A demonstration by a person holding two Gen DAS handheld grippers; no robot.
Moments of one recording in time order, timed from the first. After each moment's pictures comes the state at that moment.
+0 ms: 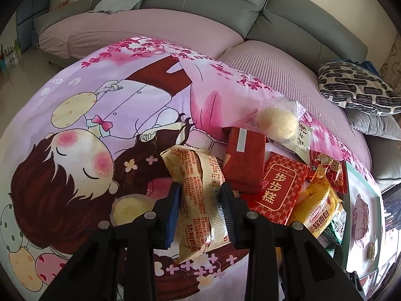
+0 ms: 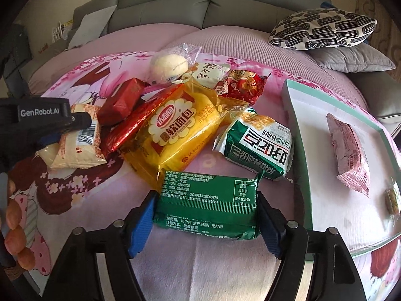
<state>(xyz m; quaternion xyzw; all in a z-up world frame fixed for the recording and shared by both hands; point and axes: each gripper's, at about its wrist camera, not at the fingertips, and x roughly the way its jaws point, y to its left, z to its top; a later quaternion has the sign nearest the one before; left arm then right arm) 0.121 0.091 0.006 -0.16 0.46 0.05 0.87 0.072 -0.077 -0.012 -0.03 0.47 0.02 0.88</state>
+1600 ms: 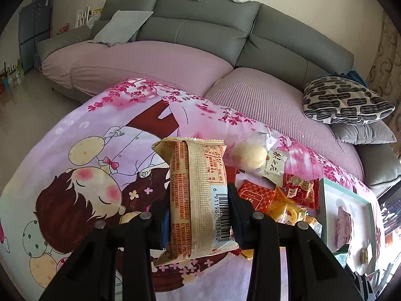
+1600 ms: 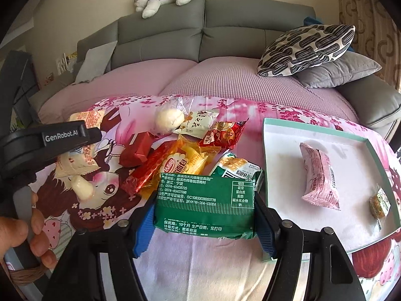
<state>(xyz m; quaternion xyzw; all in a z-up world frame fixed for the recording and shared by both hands) 0.103 0.074 0.068 -0.14 0.39 0.05 0.91 0.049 -0.099 0.051 0.02 0.39 0.04 0.92</state>
